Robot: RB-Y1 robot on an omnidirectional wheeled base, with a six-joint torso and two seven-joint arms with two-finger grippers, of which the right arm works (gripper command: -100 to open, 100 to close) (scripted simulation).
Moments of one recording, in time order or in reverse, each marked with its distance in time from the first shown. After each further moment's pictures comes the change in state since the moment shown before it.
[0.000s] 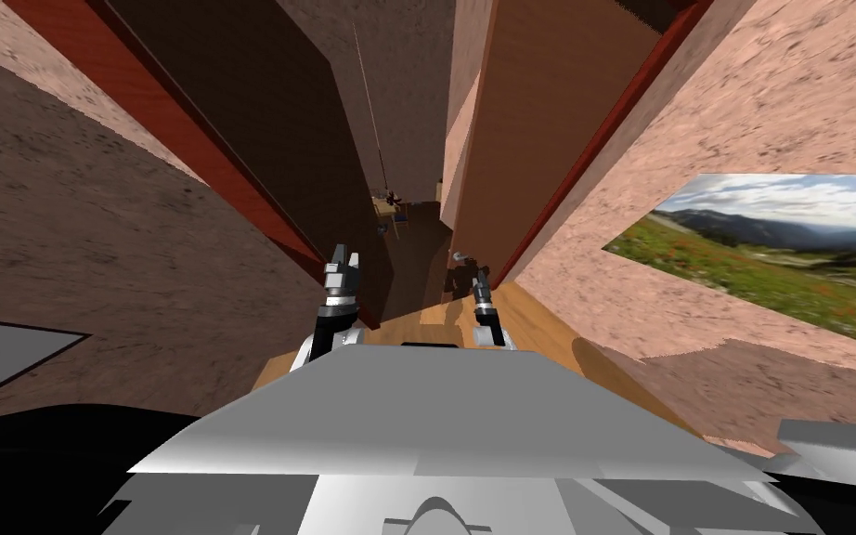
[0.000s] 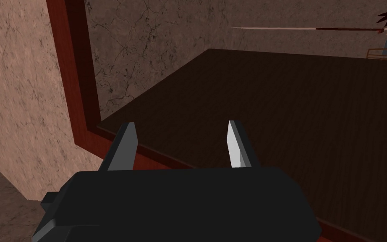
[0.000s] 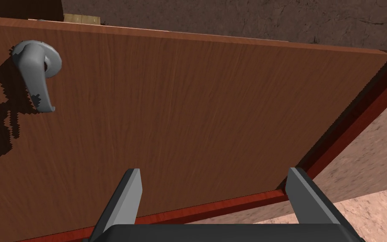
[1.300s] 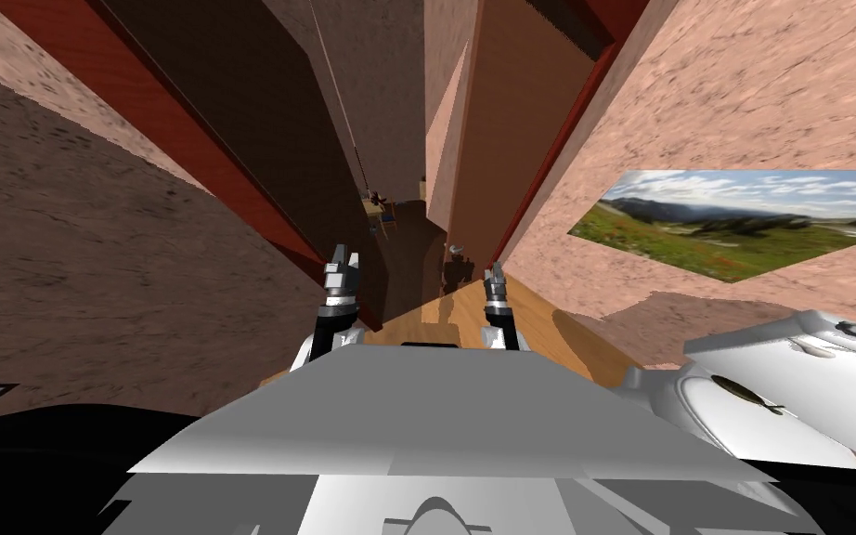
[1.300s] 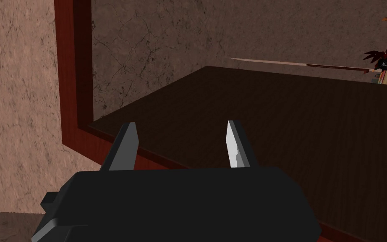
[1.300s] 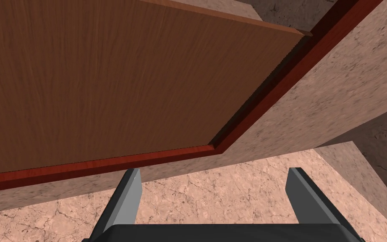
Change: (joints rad) arm 0.131 0.022 -0.043 -0.329 0.060 0.048 0.022
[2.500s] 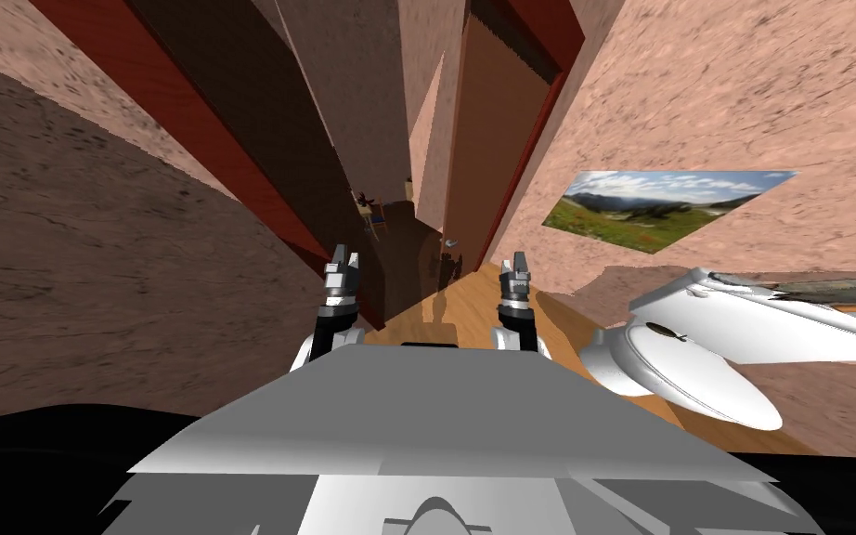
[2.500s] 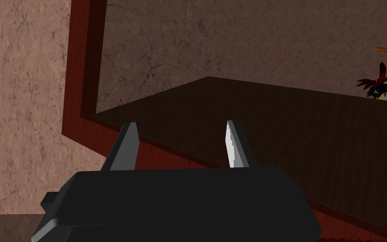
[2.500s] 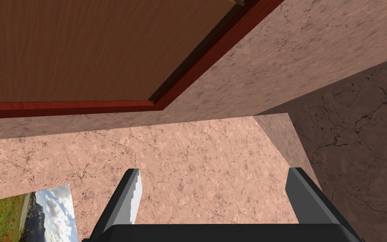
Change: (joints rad) arm 0.108 0.039 -0.044 -0.286 0.051 0.038 0.019
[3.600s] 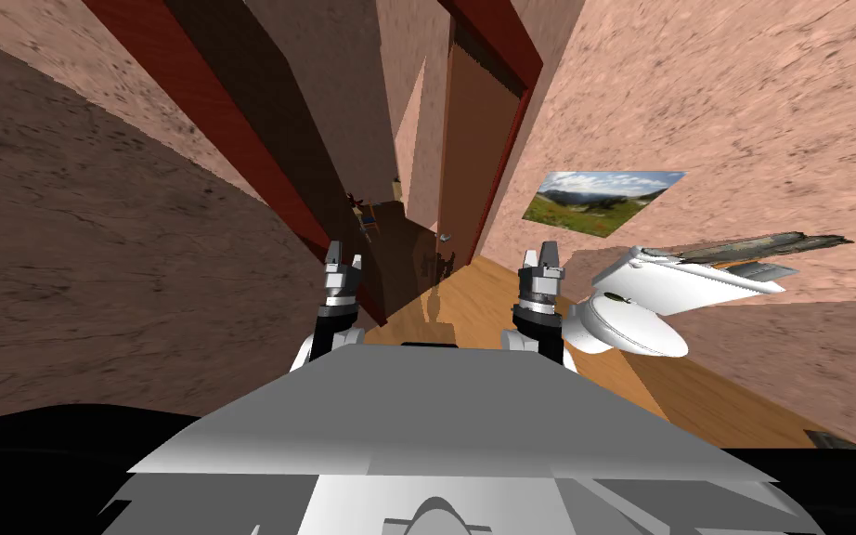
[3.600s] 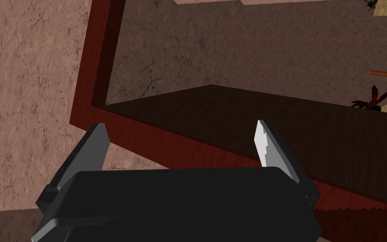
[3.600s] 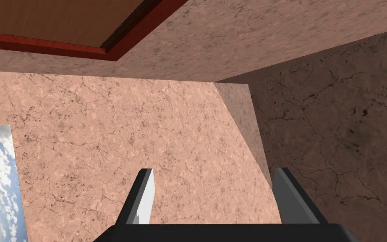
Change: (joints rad) arm 0.092 0.060 -0.029 -0.235 0.043 0.035 0.017
